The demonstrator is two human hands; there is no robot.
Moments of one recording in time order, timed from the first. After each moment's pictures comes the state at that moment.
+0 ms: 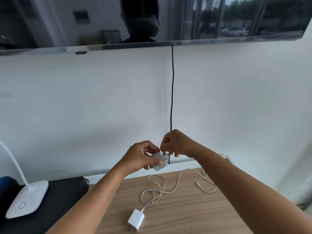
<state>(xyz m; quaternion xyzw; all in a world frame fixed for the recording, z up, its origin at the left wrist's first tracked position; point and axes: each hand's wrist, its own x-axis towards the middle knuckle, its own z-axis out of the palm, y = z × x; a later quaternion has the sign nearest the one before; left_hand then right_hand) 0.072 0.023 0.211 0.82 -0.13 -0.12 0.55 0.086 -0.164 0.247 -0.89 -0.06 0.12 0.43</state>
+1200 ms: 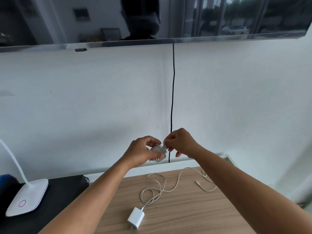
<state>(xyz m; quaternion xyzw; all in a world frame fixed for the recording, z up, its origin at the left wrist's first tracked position) 0.088 0.015 0.210 0.89 -0.14 -0.04 0.44 0.093 -0.170 0.227 -0.88 0.00 0.06 0.48</state>
